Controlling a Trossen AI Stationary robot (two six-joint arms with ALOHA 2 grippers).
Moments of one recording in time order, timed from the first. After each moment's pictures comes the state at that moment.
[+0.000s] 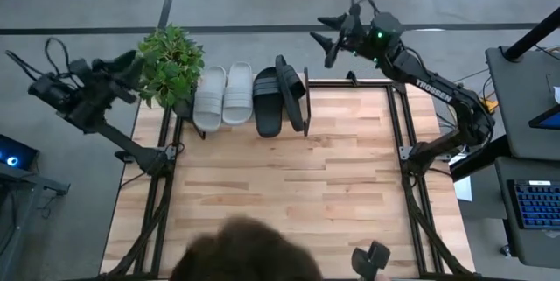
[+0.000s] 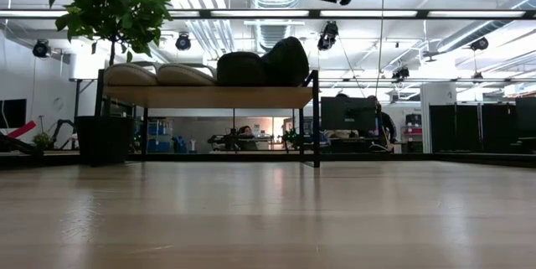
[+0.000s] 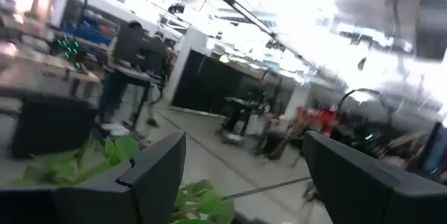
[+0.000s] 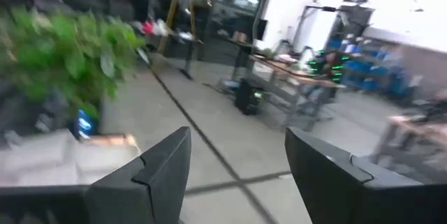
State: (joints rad) left arm -0.54 0.40 0.91 0.35 -1.28 0.52; right arm -0.71 1.43 1.35 0.13 -0.26 -0.24
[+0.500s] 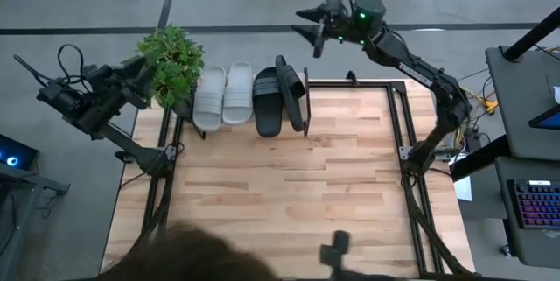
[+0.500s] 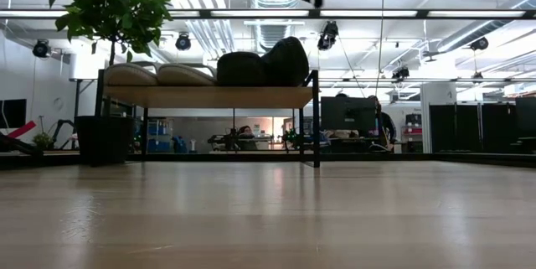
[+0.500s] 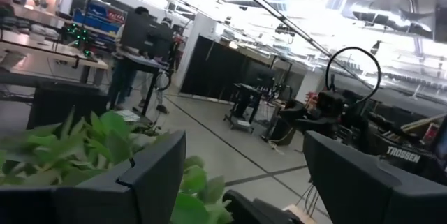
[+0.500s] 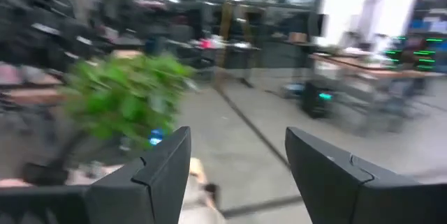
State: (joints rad) left arm -0.54 0.45 0.90 0.36 -1.35 0.47; right arm -0.72 1.66 1.67 0.05 -0.50 -0.05
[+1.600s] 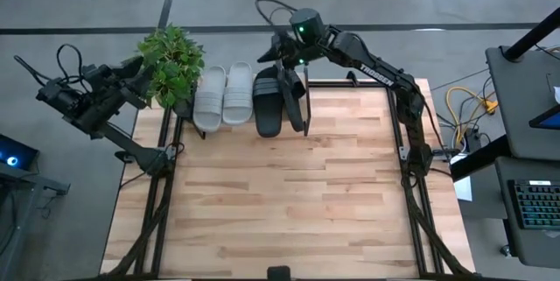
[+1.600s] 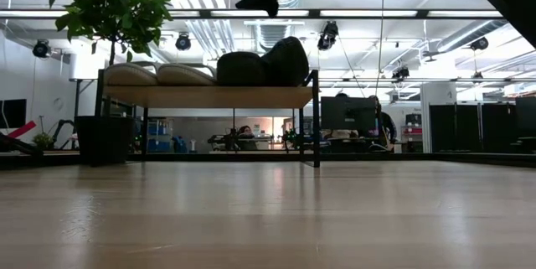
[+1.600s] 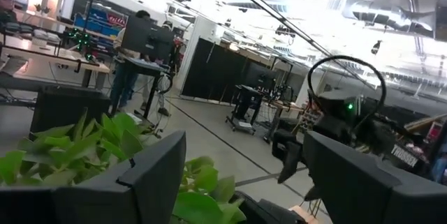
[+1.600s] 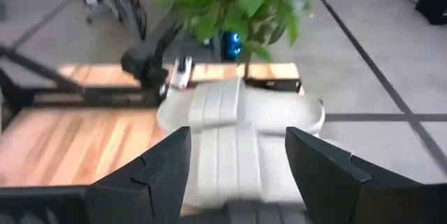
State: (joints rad) left arm -0.55 0.42 0.88 0.36 -1.34 0.50; right arm -0.48 2.05 2.30 -0.71 -0.50 -0.23
